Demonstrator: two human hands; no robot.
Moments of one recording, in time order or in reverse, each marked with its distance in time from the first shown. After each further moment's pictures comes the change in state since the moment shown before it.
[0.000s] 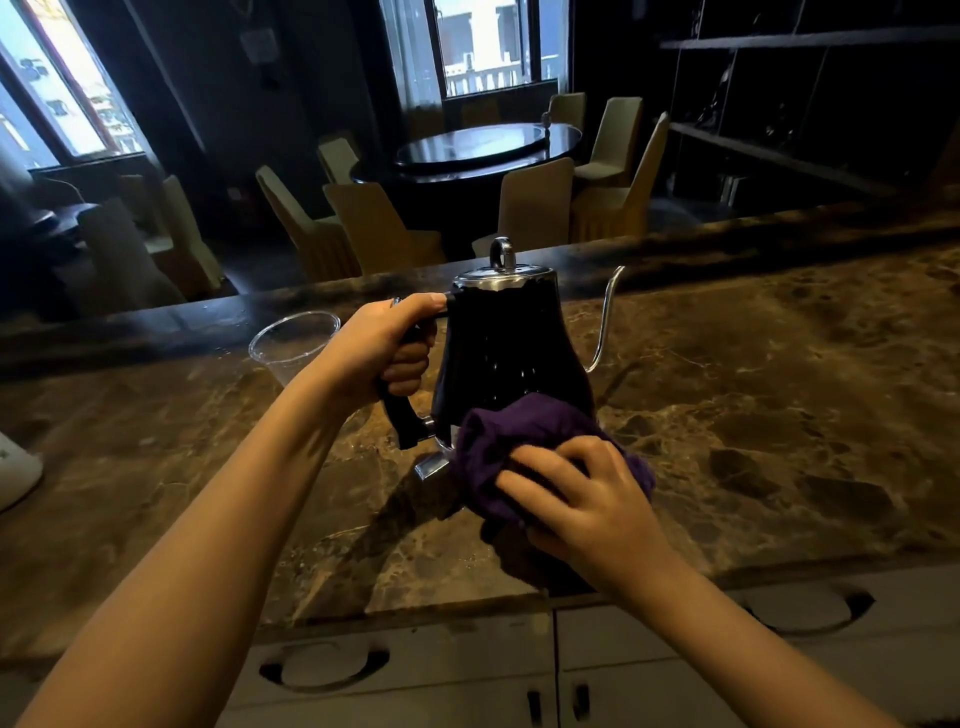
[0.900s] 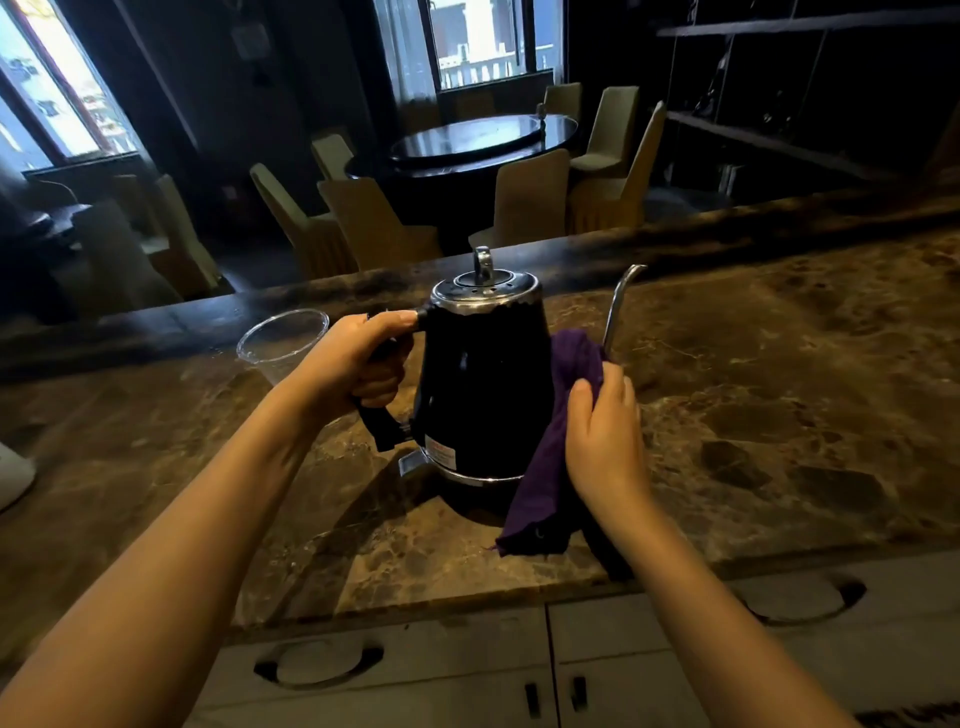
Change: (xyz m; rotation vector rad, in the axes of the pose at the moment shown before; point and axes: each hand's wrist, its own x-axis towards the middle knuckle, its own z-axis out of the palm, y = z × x) left_hand 0.003 -0.021 -0.015 0.022 -0.053 0.056; right_hand 0.038 0.020 0.008 0.466 0.014 1.079
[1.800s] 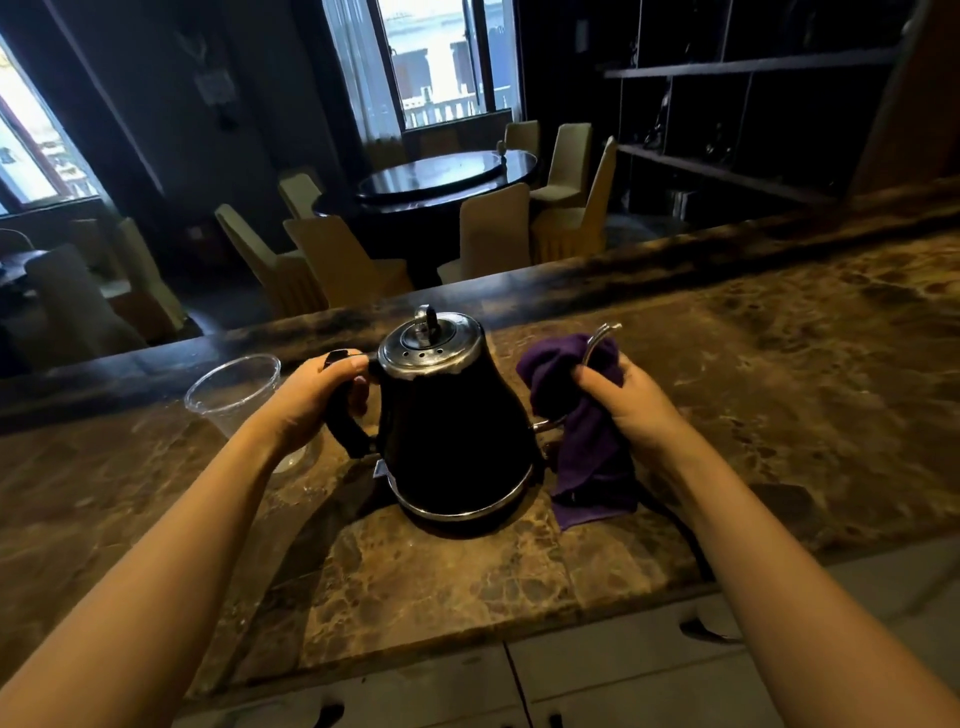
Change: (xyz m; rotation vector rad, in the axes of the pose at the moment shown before) left_hand 0.028 -0.017 -0.013 0.209 0.088 0.108; right_hand 0.072 0.037 -0.062 0.669 -0.365 0.226
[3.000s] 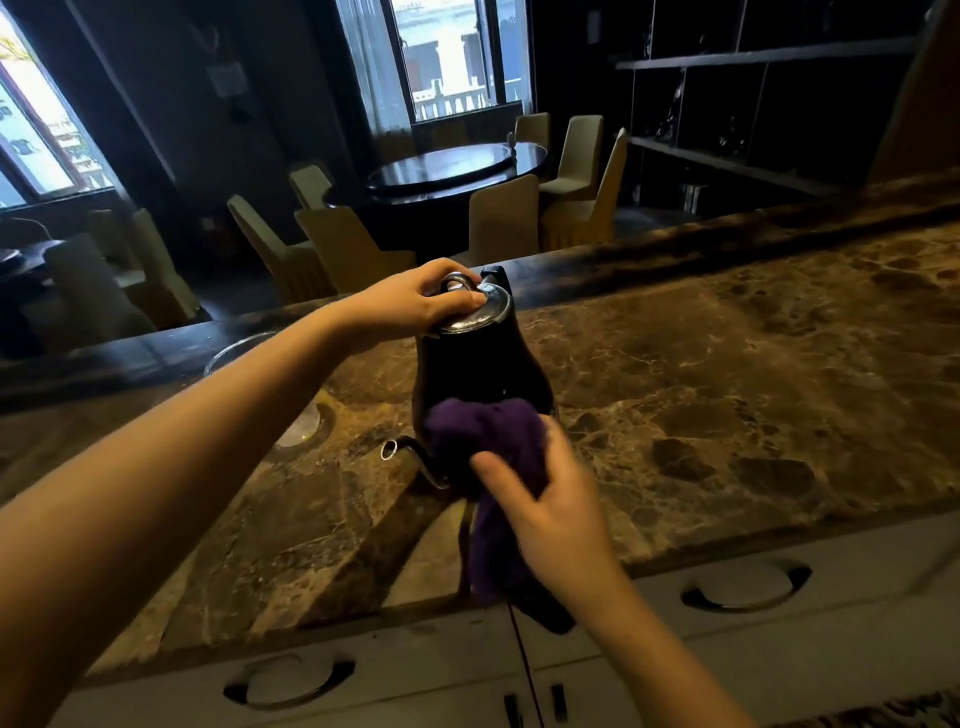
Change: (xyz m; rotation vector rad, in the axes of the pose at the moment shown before) left_hand 0.019 0.089 0.057 0.491 -0.128 0.013; right_hand -0.124 0.001 0.092 -0.161 -0.028 -0.241
